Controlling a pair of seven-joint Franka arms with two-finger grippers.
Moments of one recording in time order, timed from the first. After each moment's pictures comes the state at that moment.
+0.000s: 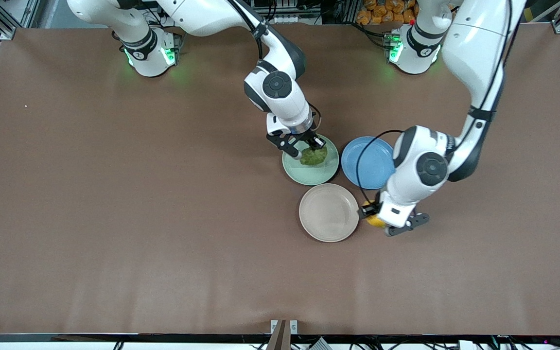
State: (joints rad) left arm -0.28 0.59 -0.13 -1.72 -0.02 2.38 -0.75; right arm 0.87 0.67 0.07 -1.60 0.20 2.51 1.48
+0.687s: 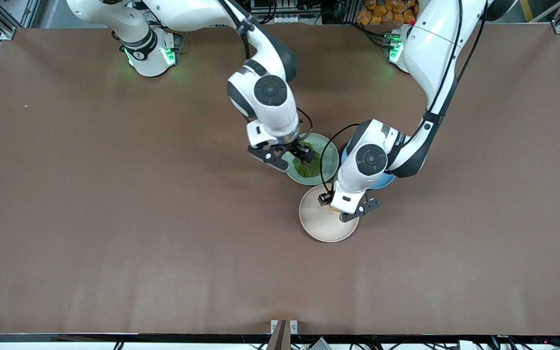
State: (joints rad) left arm -0.43 0.66 -0.12 -1.67 -0.02 2.38 -0.94; right arm 0.80 0.59 -0.02 -1.46 0.12 2.09 1.20
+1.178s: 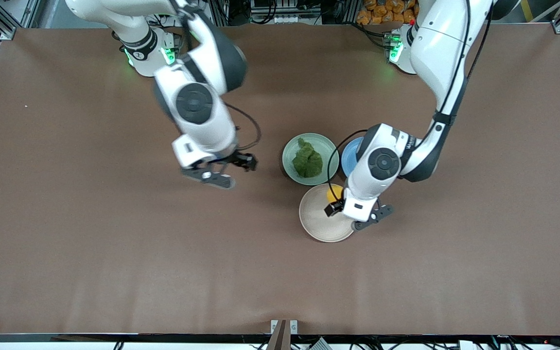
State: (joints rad) left arm -0.40 0.65 -0.07 -1.63 -0.02 2.37 -0.94; right arm 0.66 0.42 -0.15 -1.44 0.11 1.82 0.81
